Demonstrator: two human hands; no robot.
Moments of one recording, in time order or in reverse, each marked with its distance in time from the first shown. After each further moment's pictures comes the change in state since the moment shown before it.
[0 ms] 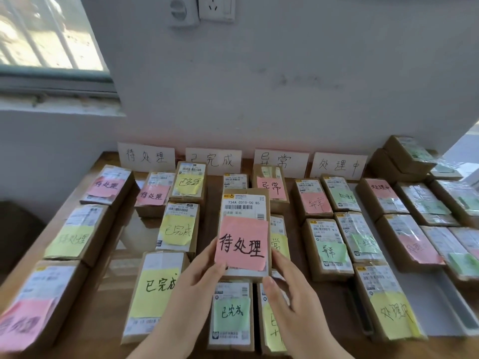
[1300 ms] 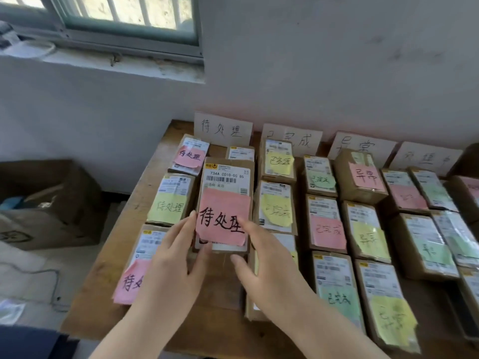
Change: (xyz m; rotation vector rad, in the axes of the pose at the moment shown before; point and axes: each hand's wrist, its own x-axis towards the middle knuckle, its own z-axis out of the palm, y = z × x) left_hand -0.017 0.000 -0.223 0.884 0.383 0.458; right_hand 0.041 -0.119 0.200 -0.356 -0.341 -0.083
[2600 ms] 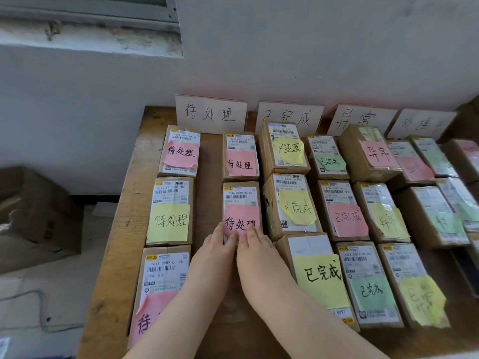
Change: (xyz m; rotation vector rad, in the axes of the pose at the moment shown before) left_hand 0.073 -0.087 0.082 0.422 -0.642 0.129; right_hand 0.094 0.003 0.077 -0.580 -0.317 0.365
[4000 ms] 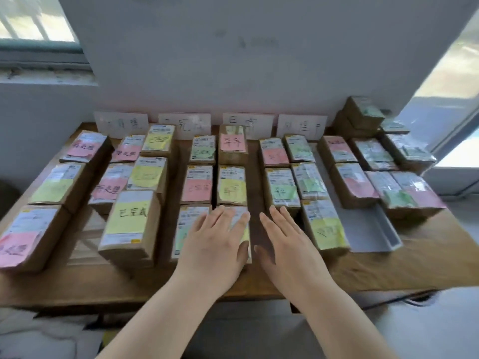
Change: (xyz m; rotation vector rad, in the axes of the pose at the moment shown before) left_hand -0.086 0.393 0.042 0.234 0.460 0.172; right_hand -0.249 0.373 0.028 0.232 0.524 -0.113
